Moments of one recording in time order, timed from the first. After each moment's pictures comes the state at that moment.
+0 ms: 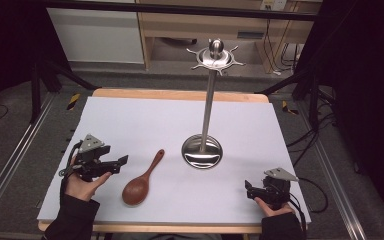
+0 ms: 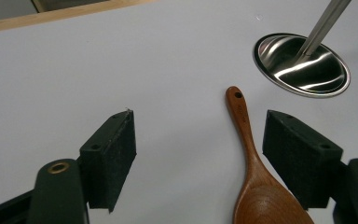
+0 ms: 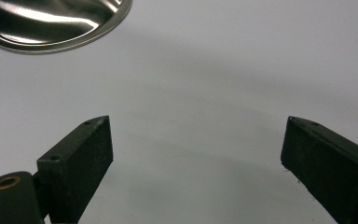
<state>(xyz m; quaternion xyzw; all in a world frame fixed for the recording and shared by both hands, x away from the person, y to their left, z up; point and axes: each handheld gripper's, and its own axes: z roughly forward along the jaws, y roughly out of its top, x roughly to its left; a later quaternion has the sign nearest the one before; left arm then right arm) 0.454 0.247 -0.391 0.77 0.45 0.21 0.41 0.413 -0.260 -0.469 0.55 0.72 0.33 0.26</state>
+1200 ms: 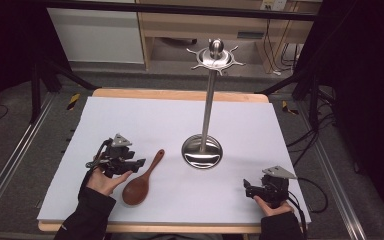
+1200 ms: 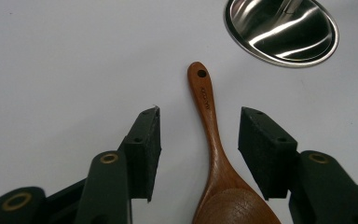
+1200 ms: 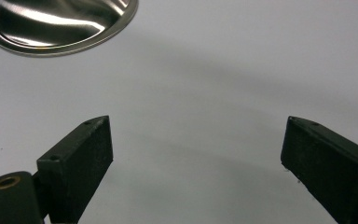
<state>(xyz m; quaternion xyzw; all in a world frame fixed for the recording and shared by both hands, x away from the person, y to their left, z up) 0.474 0.195 -0.404 0.82 0.43 0.15 0.34 0.417 -0.257 -0.467 0.55 0.72 0.33 0.26</state>
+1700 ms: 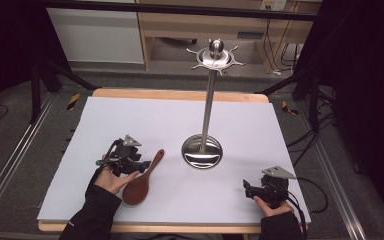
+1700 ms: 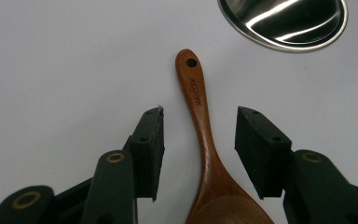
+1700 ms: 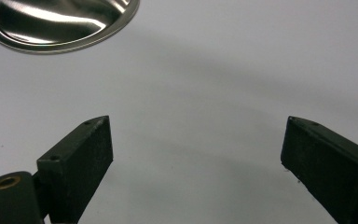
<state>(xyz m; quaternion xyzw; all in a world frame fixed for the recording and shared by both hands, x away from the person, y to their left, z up) 0.485 0.178 -0.417 0.84 0.43 0.14 0.31 0.417 -0.256 -0.467 0.54 0.73 0.33 0.26</state>
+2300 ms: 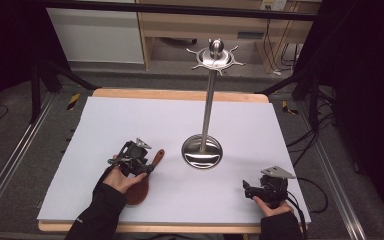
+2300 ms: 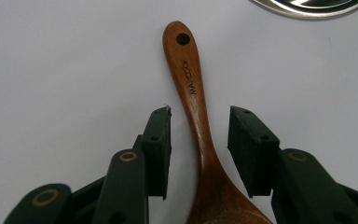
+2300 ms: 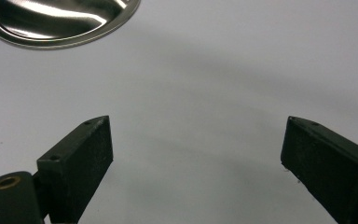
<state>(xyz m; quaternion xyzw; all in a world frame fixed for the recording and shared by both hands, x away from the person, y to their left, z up) 0.498 0.159 -0.438 0.86 0.42 0.12 0.26 0.418 -0.255 -0.469 0.54 0.73 0.32 0.26</state>
